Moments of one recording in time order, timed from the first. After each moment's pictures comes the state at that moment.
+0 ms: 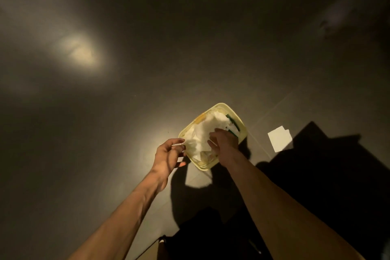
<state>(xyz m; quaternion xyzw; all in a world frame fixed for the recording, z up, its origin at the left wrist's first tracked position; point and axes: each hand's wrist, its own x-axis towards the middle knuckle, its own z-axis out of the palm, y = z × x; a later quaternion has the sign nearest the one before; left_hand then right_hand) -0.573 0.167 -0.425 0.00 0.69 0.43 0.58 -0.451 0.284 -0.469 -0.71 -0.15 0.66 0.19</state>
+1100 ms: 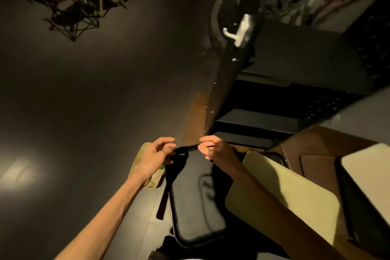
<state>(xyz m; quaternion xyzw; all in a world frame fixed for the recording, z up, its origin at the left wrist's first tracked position) -0.333 0.172 0.035 0.39 0.59 0.31 0.63 -0.118 0.155 0.027 -0.64 -0.47 0.53 0.31</state>
